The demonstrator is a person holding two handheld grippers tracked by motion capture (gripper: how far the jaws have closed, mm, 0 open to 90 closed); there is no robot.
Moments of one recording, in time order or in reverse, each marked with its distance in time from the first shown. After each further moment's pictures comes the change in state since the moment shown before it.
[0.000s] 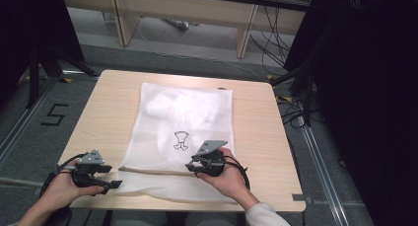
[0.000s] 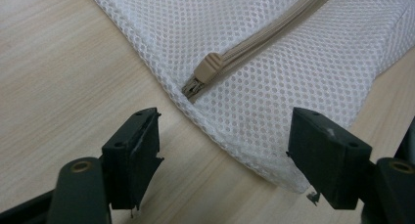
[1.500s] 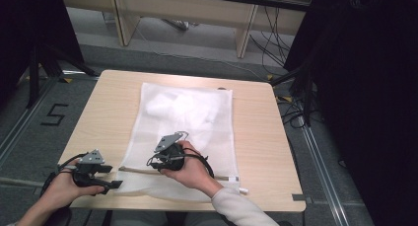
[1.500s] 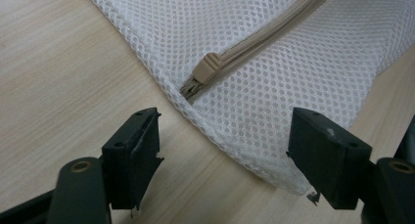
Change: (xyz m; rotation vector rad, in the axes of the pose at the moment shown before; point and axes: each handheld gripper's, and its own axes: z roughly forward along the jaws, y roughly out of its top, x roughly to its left) left arm 0.001 0.000 0.002 -0.001 -0.008 0.001; right arm 0.043 0.068 0.067 0.028 0.119 -0.144
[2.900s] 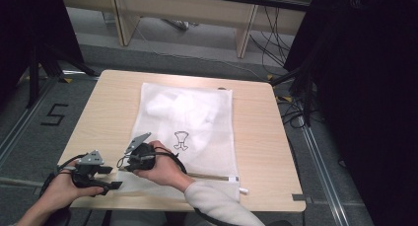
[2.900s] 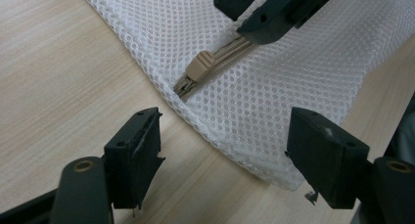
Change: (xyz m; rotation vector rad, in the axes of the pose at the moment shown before) left arm -0.002 -0.002 -0.001 -0.007 -0.009 -0.016; right arm 0.023 0.041 0.063 0.055 0.113 -0.015
